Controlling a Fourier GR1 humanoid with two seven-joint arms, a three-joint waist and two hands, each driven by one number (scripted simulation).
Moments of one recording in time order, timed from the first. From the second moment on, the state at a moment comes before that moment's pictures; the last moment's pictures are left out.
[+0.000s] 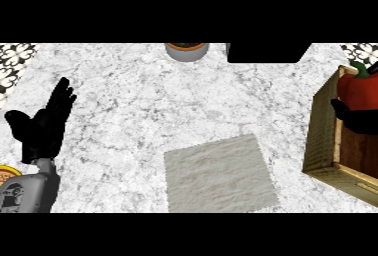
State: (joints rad) left arm -0.20 0.21 0.15 -1.48 -0.03 0.06 0.16; right arm -0.41 -0.31 -0.27 -1.92 0.43 0.21 0.71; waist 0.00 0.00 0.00
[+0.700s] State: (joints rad) left arm -0.19 0.20 0.14 -1.50 -0.03 0.05 0.17; right arm -0.38 -0.64 -0.15 -1.76 0.76 0.18 0.26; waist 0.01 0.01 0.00
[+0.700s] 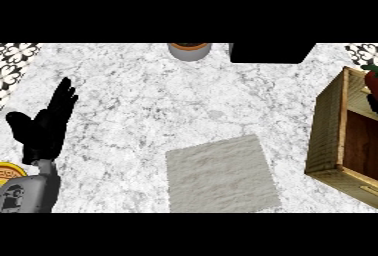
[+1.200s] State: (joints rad) left arm -0.21 0.20 0.16 -1.47 -0.03 0.05 0.17; right arm -0.46 -0.63 -0.13 -1.61 0.88 0.17 0.19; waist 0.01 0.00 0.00
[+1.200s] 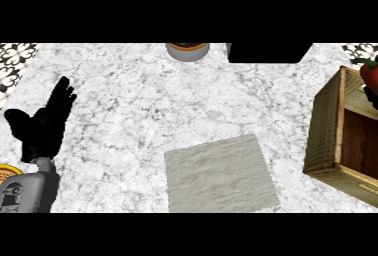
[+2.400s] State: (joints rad) left arm -0.19 0.20 0.17 -1.49 -0.04 0.04 0.16; right arm -0.52 -0.63 -0.14 -1.25 1.03 0.18 0.05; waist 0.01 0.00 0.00
